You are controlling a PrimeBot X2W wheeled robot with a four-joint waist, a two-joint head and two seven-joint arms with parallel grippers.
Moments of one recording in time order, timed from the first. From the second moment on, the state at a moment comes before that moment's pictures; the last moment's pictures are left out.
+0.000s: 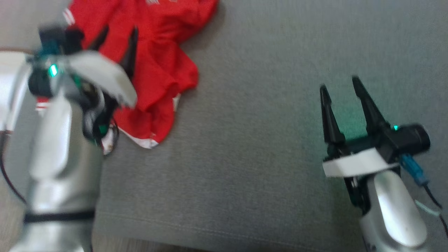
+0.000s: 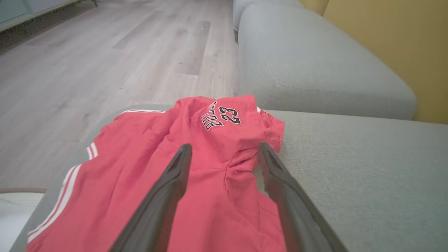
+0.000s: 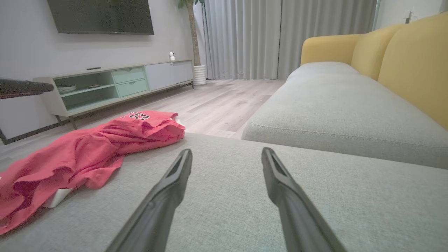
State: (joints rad) left arm -0.59 0.10 -0.12 0.35 -0.26 -0.10 0.16; right arm -0.21 -0.05 0.11 0.17 0.01 0.12 -0.25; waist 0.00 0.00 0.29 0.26
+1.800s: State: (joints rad) left arm -0.52 0.09 -0.43 -0.03 -0.58 -0.10 0.43; right arm -0.12 -0.05 0.12 0.13 0.18 0.12 -0.26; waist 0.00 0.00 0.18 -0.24
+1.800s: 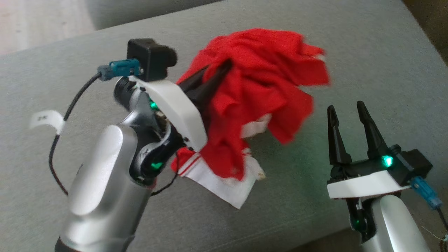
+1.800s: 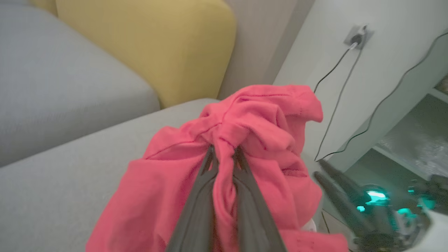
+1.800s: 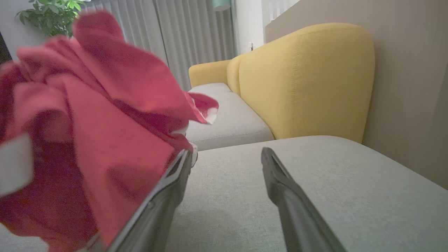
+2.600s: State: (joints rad) left arm -0.47 0.08 -0.59 0.51 -0.34 -0.05 0.03; right arm -0.09 -0.05 0.10 0.13 0.20 0.12 -0.26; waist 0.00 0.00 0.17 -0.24
